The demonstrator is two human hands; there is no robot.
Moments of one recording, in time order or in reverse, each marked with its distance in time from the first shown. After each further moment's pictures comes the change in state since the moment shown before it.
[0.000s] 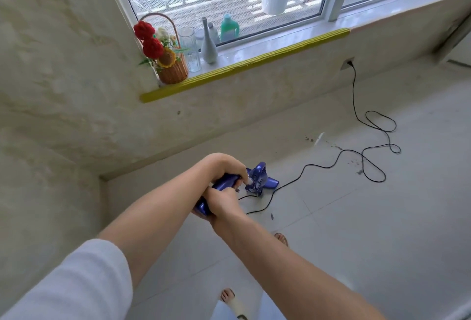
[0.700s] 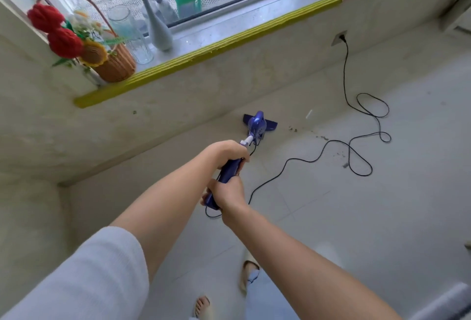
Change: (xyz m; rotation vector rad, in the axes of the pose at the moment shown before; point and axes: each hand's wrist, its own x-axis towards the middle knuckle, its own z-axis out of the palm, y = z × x) left_hand 0.116 0.213 -0.014 0.026 0.122 0.075; right_hand 0.151 -0.170 -0.112 -0.218 0.204 0.010
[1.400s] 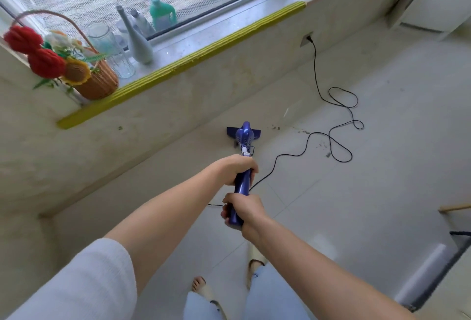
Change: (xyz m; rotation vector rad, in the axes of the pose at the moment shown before) left_hand -0.017 -0.031 0.022 -0.259 -0.208 0.047; right_hand -0.053 0.019 -0.003 0.108 0.139 0.145
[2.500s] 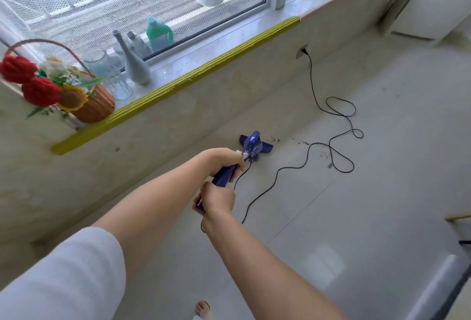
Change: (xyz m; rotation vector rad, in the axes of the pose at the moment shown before) left_hand 0.019 0.061 -0.062 0.305 0.023 0.056; right_hand 0.024 -0.060 0.085 0.291 0.123 -0.068
